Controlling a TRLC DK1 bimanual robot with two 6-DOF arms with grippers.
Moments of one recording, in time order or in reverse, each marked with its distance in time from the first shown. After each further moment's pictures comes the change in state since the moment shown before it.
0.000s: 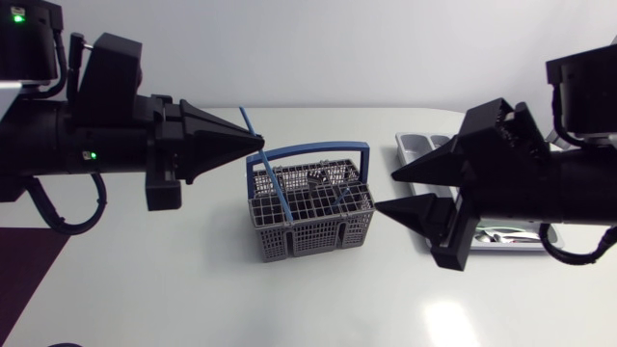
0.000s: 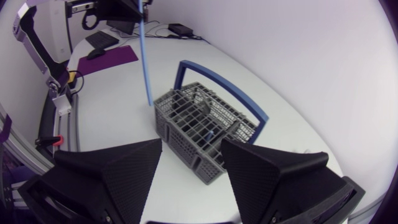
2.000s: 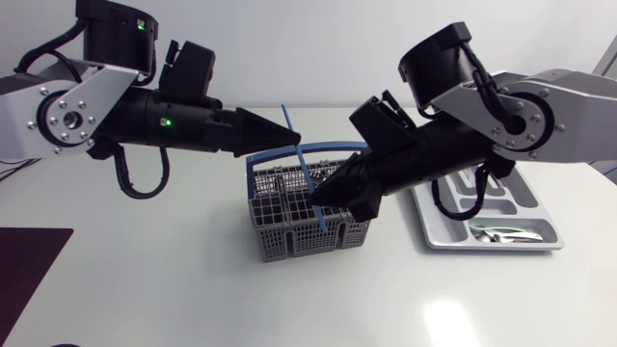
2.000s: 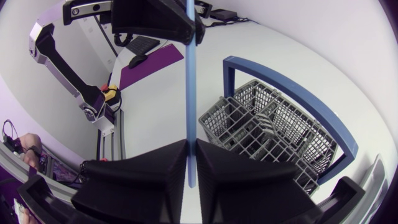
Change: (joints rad) left arm 0.027 0.334 0.145 0.092 0.228 -0.265; right arm 0.058 0.479 0.245 0.008 -0.310 0.133
